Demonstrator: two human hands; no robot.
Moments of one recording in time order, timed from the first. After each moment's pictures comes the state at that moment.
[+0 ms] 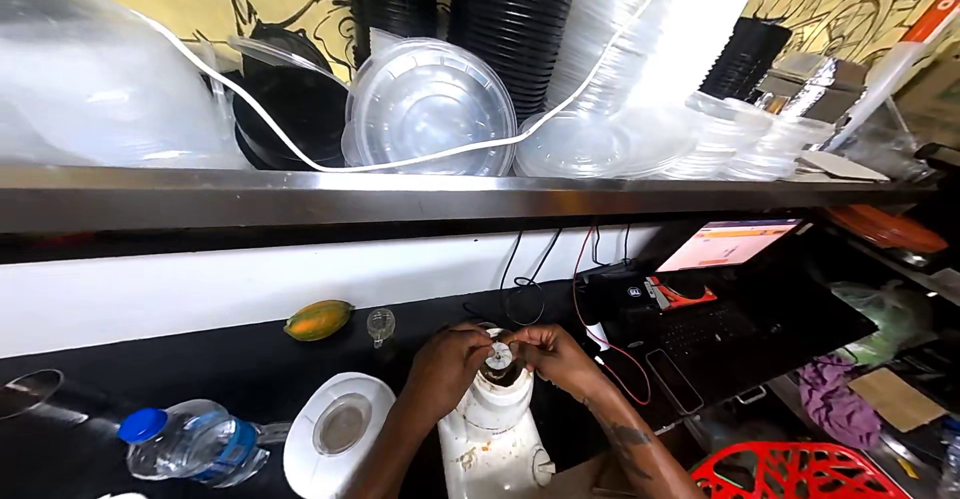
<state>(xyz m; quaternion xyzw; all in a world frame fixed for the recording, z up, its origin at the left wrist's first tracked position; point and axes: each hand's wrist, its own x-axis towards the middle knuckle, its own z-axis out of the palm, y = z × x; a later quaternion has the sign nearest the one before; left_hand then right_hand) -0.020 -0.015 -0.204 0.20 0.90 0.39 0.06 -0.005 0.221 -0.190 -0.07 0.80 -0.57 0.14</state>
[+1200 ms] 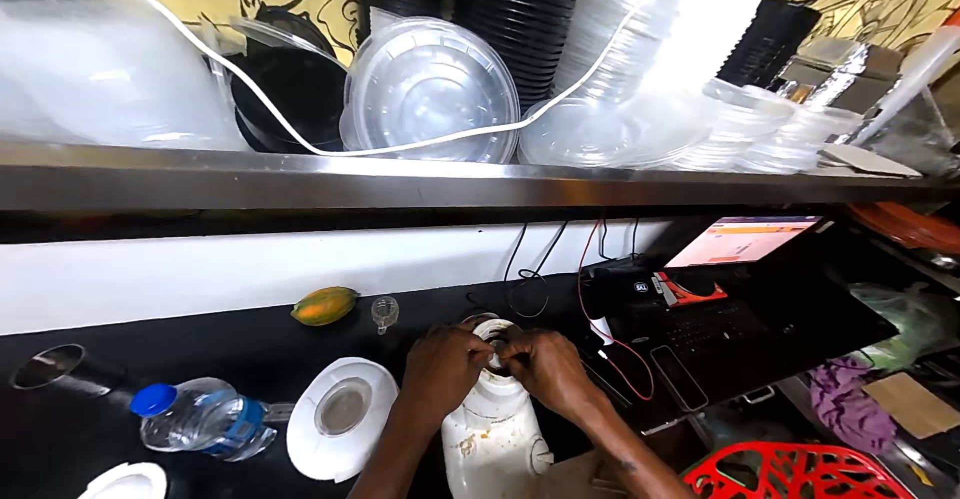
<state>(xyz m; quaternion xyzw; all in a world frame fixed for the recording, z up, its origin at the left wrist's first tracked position) -0.003 -0.006 -0.184 0.12 0.95 0.25 0.15 0.015 0.196 -0.182 -0.13 0.97 -0.21 0.06</state>
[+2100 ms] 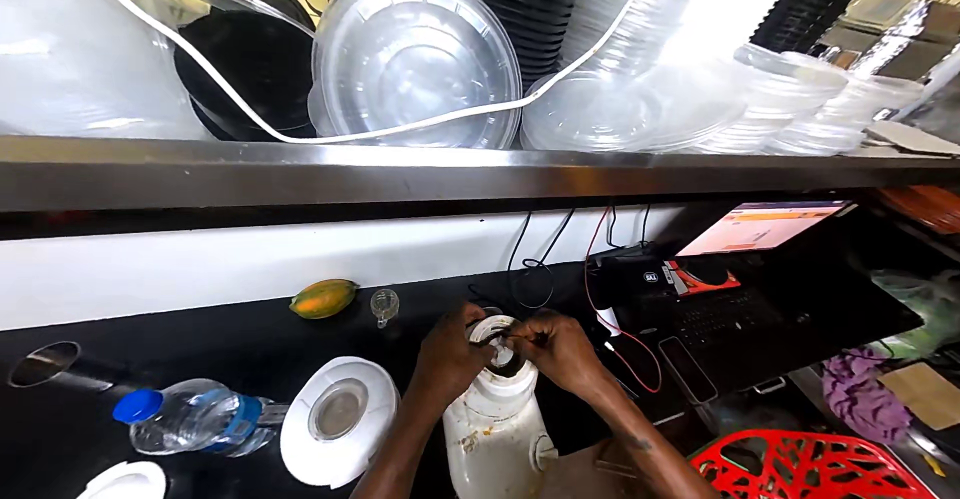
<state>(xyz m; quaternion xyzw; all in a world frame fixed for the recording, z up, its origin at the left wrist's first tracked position) -0.022 0.006 -0.206 0.02 0.89 0.43 0.13 -0.011 0.223 -0.208 -0.12 0.93 -0.35 0.00</state>
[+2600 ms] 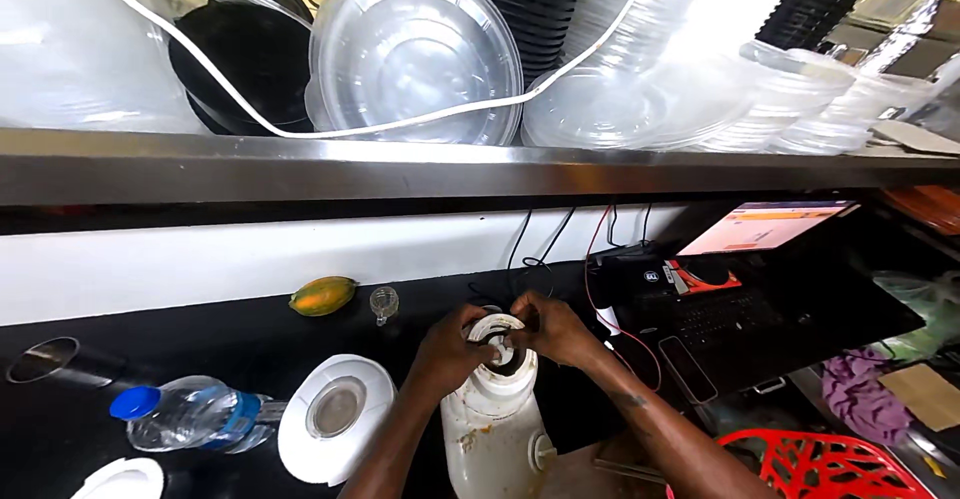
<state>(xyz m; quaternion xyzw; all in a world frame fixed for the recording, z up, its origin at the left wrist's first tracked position) -0.029 0.001 -0.219 0.02 0.85 0.50 0.18 -0.040 0.224 -0.194 -0.09 0.93 -0.34 0.13</state>
